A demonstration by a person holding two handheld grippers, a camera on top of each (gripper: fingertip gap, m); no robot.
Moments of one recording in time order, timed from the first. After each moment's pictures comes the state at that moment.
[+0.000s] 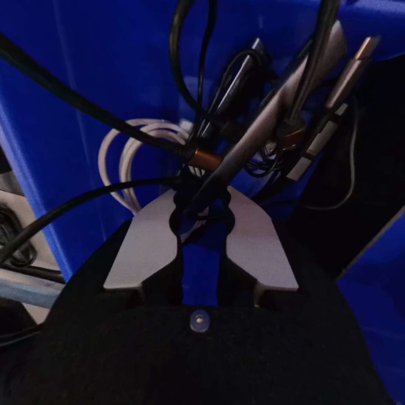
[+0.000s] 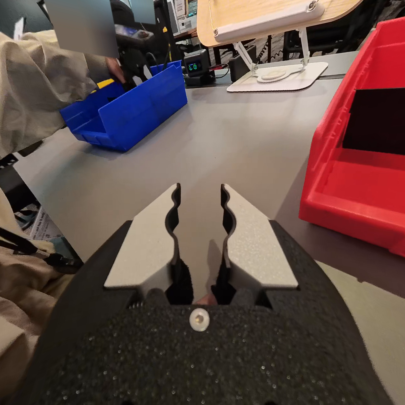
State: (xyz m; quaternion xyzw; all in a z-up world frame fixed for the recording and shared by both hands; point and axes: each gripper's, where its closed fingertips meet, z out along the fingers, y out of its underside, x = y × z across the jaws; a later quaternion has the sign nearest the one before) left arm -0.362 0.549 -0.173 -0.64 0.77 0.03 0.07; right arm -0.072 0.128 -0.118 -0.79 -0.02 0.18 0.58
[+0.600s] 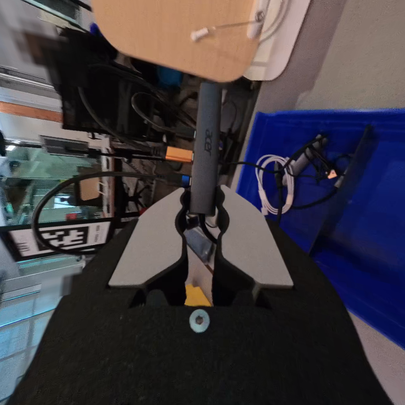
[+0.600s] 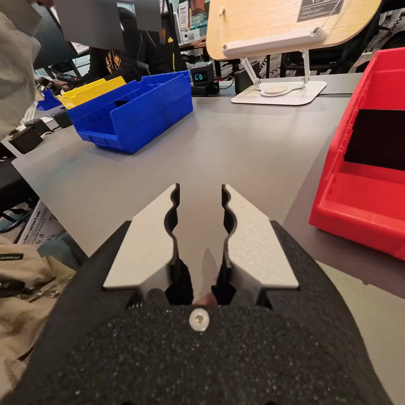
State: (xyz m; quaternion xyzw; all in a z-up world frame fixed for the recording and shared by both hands) left arm -0.359 0.507 0.072 -0.53 0.70 0.15 0.46; right arm -0.086 0.120 -0.106 -0.78 -0.04 0.16 0.60
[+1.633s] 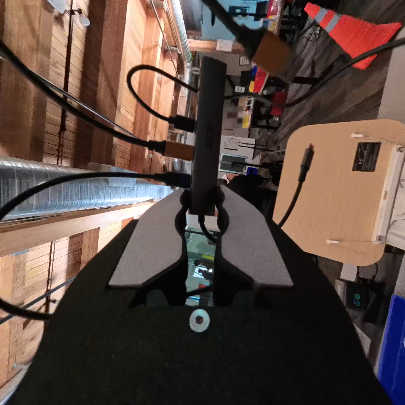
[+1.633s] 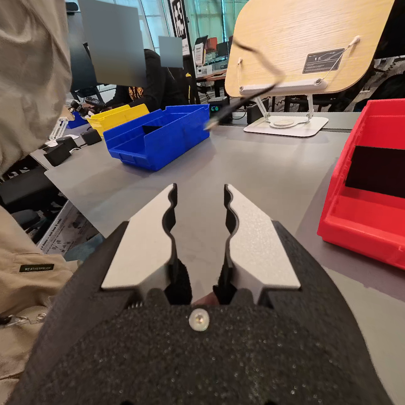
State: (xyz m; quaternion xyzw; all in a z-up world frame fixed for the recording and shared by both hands) left arm -0.182 0.303 0.307 -0.23 0.60 0.22 0.73; right arm -0.104 0.086 -0.065 -0.74 -0.05 0.17 0.65
